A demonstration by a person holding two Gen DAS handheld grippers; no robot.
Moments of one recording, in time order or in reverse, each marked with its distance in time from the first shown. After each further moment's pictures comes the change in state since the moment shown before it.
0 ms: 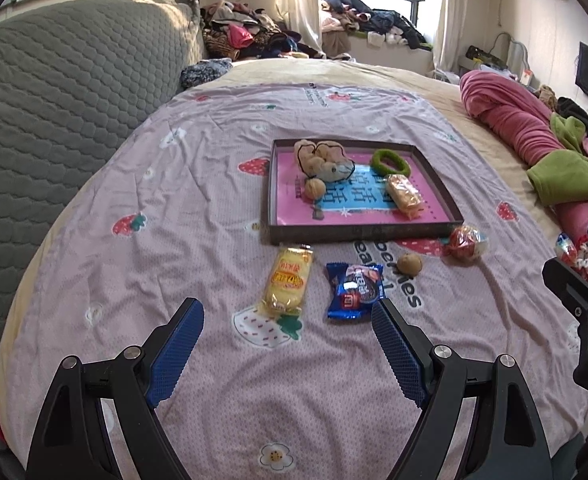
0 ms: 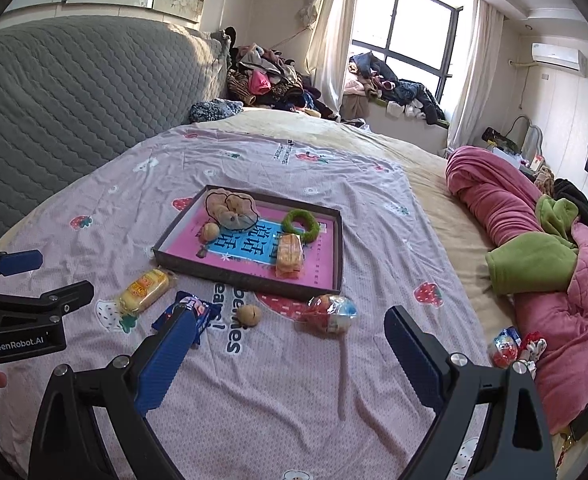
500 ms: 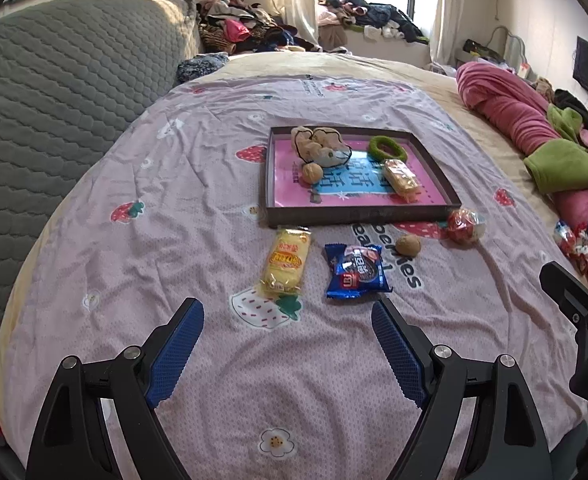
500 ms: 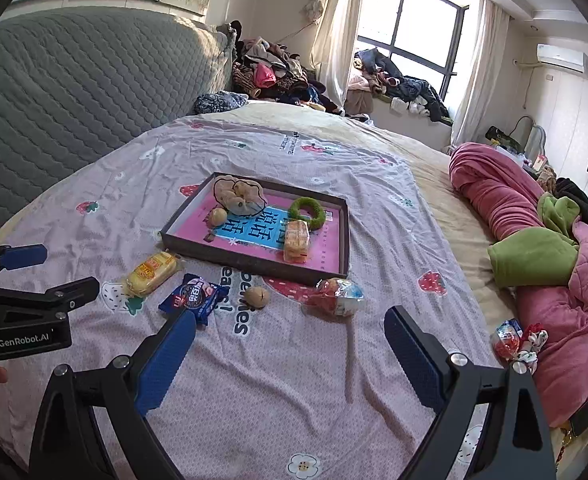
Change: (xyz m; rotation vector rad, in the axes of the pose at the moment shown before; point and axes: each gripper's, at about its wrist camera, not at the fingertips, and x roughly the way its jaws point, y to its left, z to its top) left arm 0.000 -0.001 -0.016 0.015 0.021 -0.007; right arm -0.006 0.010 -0.015 -0.018 0.021 0.001
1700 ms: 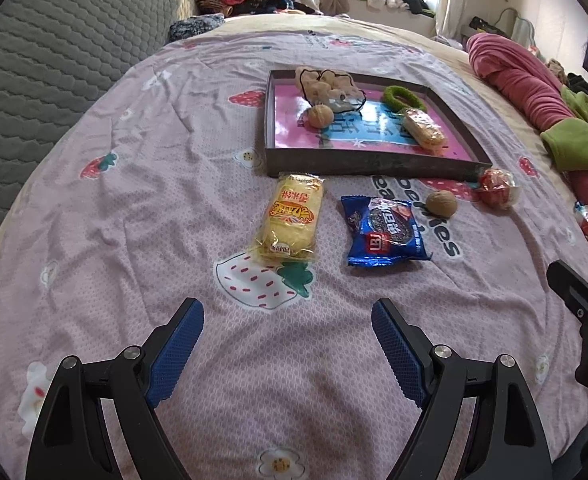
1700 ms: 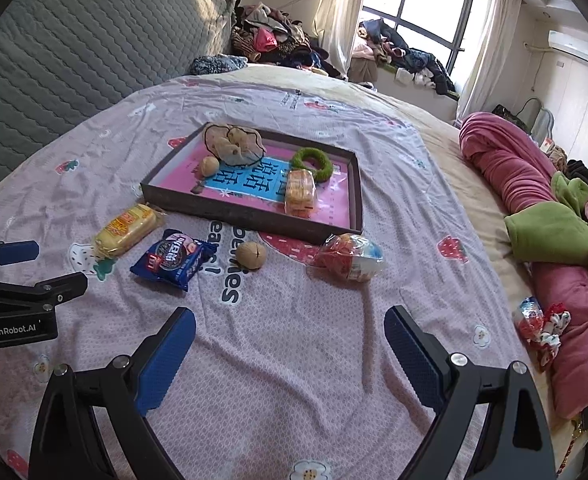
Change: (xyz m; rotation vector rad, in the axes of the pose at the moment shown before) left arm 0.076 0.009 -0.019 -0.016 0.123 -0.021; right arm 0.068 0.005 -0.029 -0.013 0.120 -0.003
